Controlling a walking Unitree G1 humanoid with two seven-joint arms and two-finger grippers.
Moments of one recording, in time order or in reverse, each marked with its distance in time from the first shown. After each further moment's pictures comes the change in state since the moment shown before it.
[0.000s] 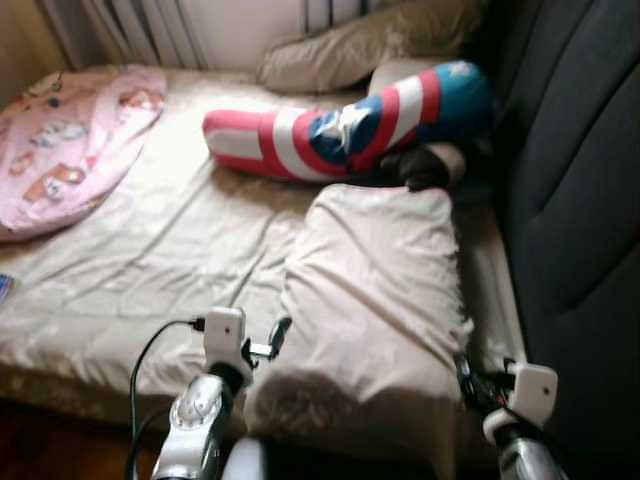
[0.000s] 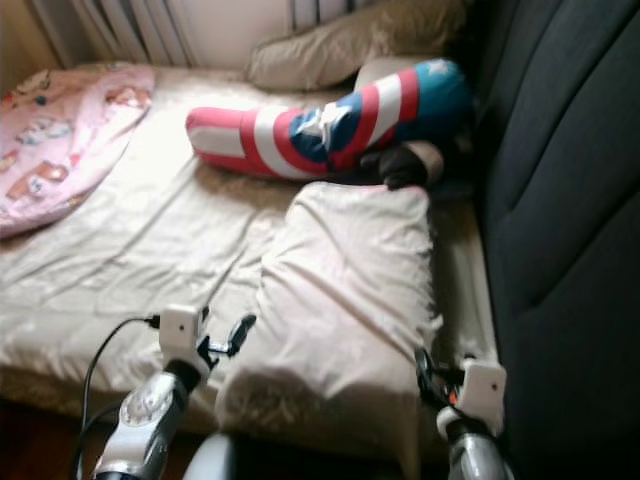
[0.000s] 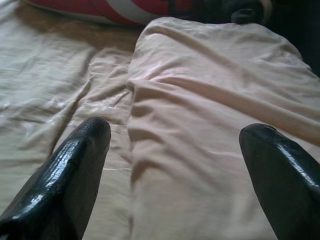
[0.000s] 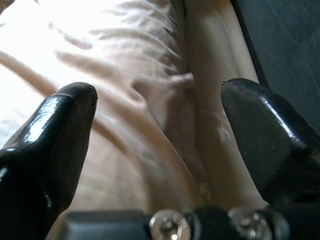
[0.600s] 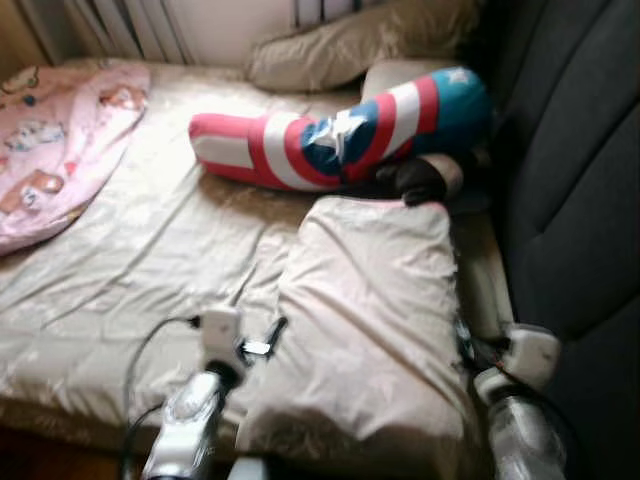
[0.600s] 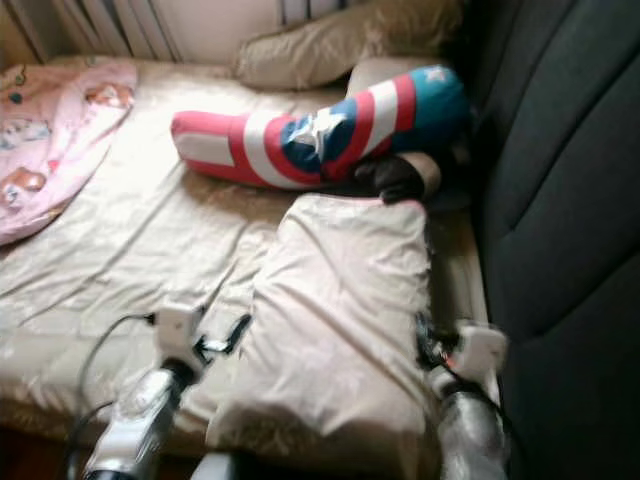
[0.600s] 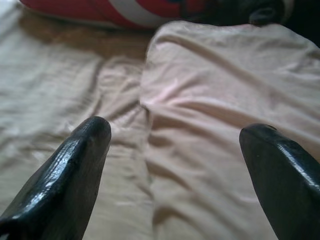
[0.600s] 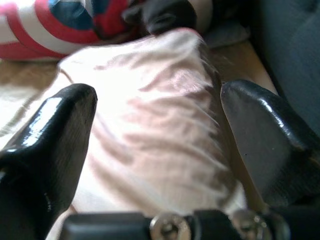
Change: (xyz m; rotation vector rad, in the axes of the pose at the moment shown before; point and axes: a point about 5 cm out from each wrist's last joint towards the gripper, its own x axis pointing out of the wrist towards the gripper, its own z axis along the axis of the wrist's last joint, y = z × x) left arm -0.002 0.012 0.005 0.019 -0.001 0.016; right arm 0.037 0.028 0.046 0.029 -0.146 0.092
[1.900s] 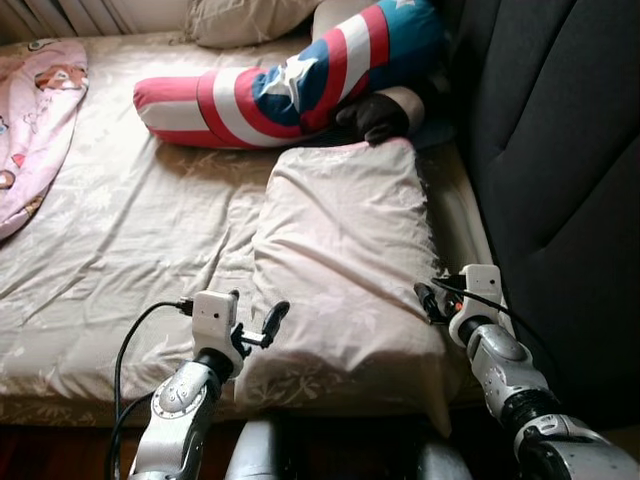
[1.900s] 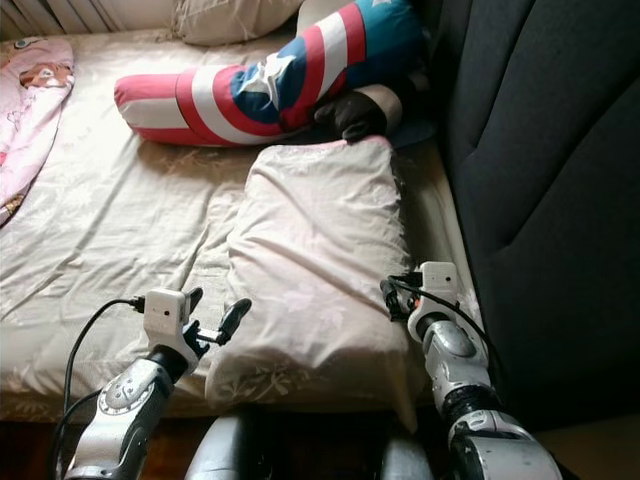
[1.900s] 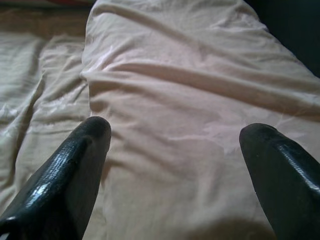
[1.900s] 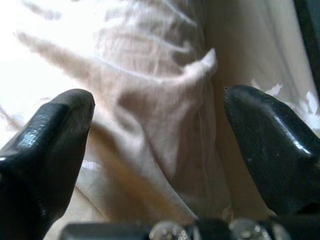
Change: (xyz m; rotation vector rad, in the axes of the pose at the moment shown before) left arm -0.011 -0.010 0.031 0.012 -0.043 -0.075; right arm 0.063 0.001 0.010 -0.076 0.338 0.041
